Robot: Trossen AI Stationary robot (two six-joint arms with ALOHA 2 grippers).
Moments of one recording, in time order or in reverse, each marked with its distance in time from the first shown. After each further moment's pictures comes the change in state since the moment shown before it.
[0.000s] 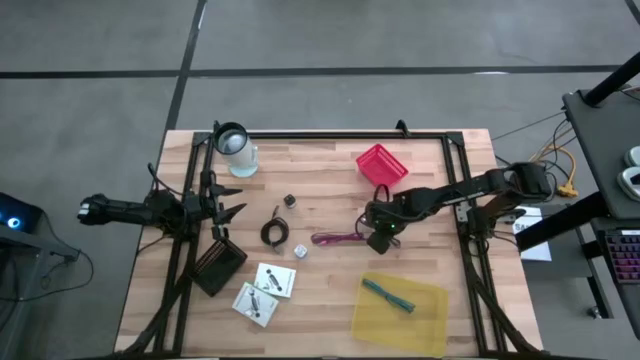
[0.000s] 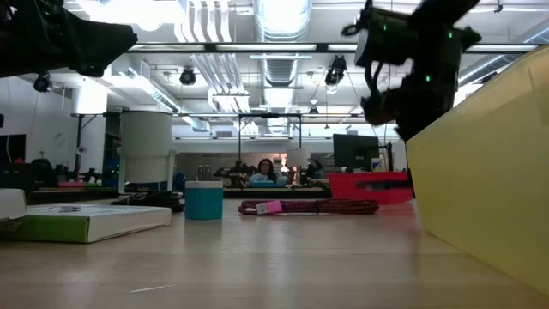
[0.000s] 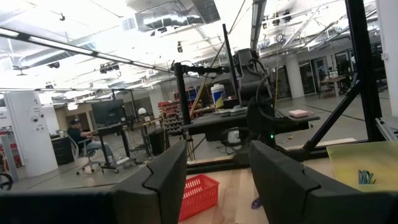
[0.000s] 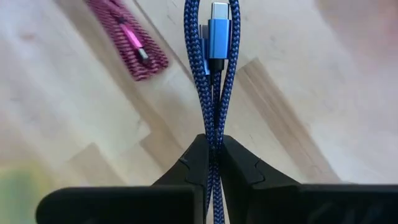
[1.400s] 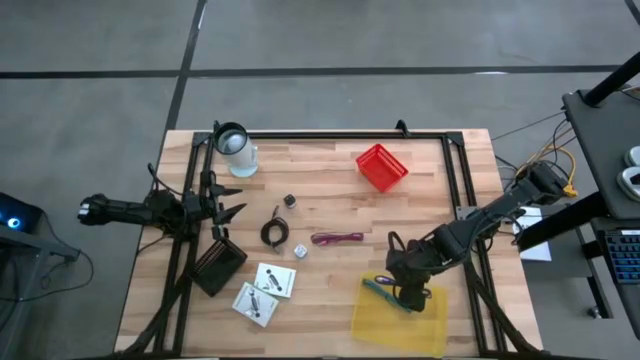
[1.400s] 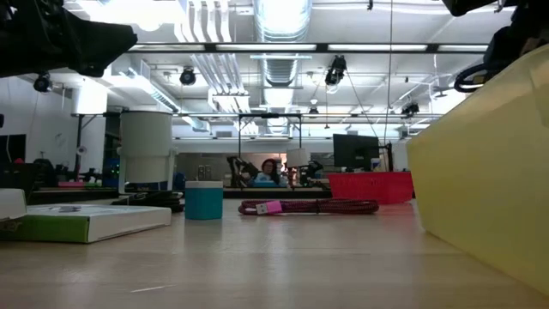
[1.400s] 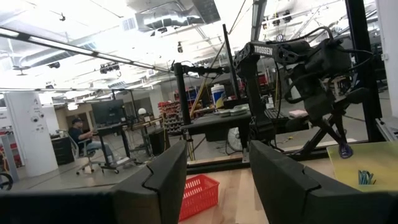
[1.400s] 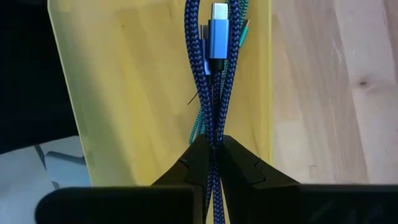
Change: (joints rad) left arm 0.000 -0.002 0.000 0.000 0.000 0.000; right arm 0.506 -0.085 0.215 -0.206 -0.177 0.244
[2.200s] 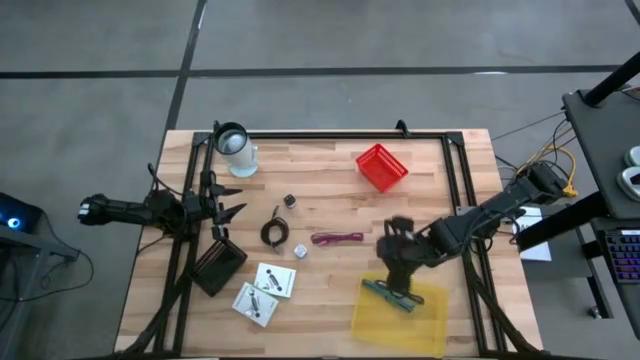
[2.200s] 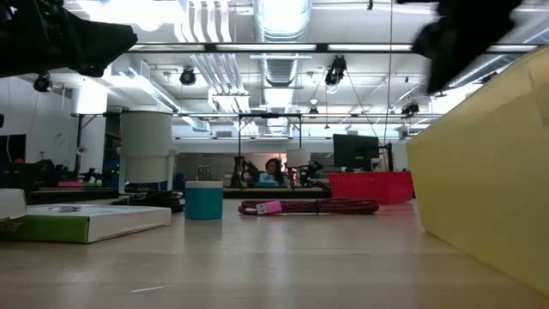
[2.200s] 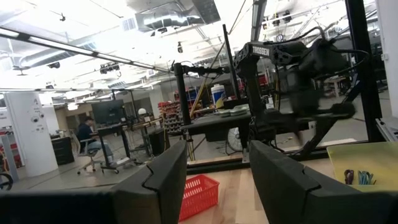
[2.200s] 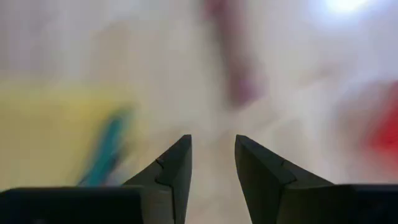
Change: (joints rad) left arm 0.000 0.000 0.000 0.000 0.000 0.000; right arm -0.082 0.000 0.000 0.047 0.563 -0.382
